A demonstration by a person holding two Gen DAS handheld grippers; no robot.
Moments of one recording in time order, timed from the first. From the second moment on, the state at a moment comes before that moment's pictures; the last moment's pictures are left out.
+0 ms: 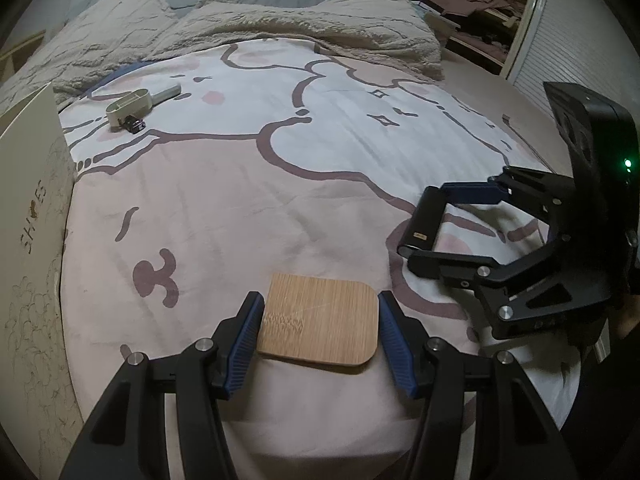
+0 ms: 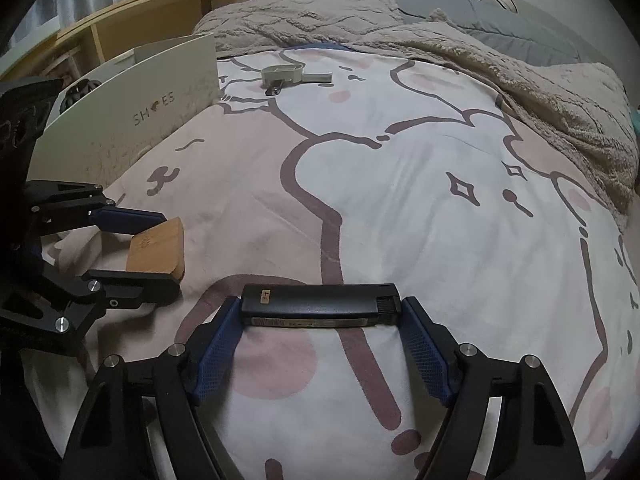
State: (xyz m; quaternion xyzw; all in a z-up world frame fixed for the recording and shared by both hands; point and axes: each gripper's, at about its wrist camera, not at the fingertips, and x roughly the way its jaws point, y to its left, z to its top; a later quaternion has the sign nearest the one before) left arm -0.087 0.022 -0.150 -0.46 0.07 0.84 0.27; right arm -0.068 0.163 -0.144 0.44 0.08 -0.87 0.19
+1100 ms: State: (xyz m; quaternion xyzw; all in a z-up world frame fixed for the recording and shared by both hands) left arm -0.102 -0.036 -0.019 -0.34 0.03 0.92 0.22; right arm -0.096 0.159 0.001 0.34 0.06 -0.93 0.16
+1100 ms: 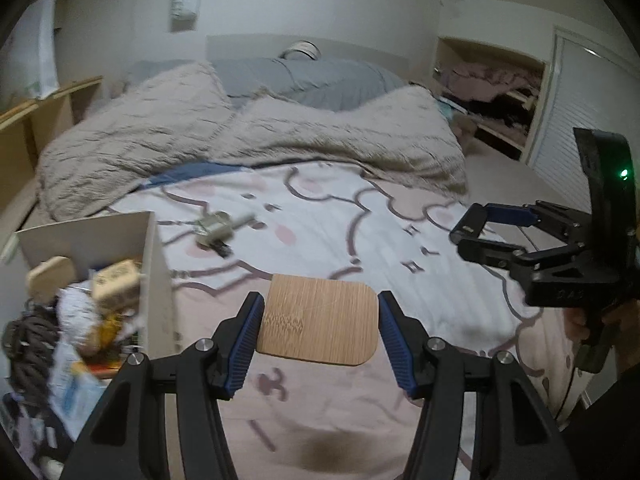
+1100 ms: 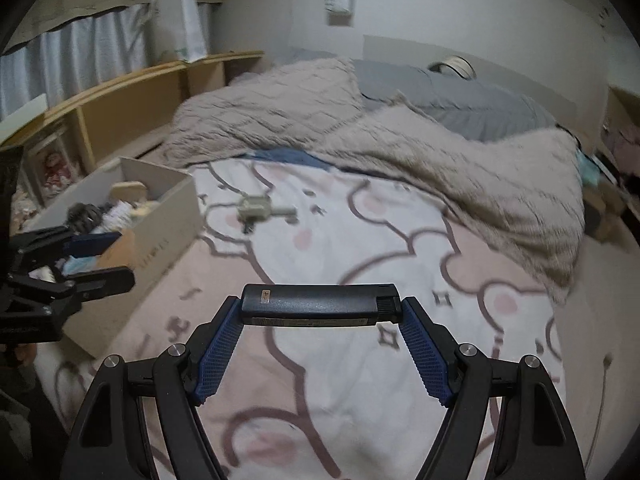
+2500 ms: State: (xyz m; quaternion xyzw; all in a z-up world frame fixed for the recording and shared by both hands) left arm -0.085 -0.294 -0.037 -0.39 -0.04 0.92 -0.02; right arm -0.175 -0.104 0.066 0.42 0.07 -0.86 0.27
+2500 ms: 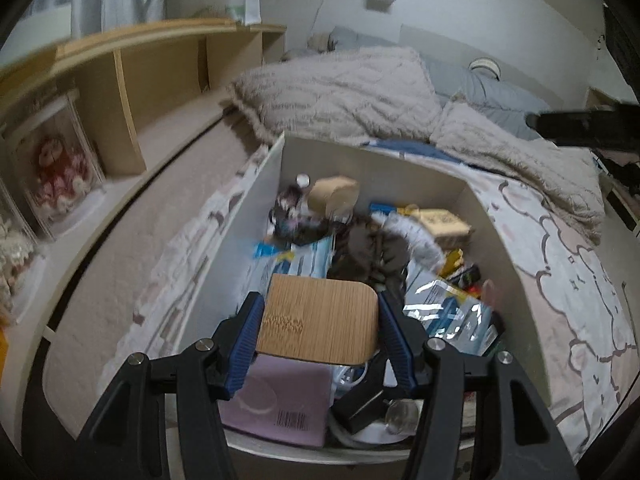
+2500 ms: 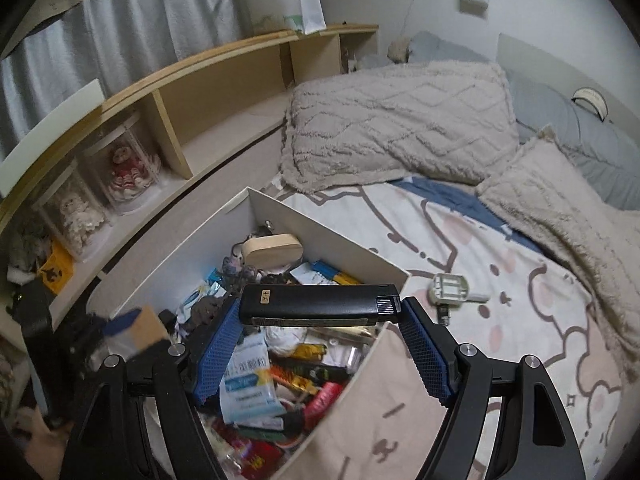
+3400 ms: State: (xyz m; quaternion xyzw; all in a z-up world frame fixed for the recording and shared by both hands) left arm -0.092 -0.281 -0.043 -0.39 -0.02 0.92 -0.02; right arm -0.272 -0.159 -0.037 0.54 -0.04 -0.81 0.20
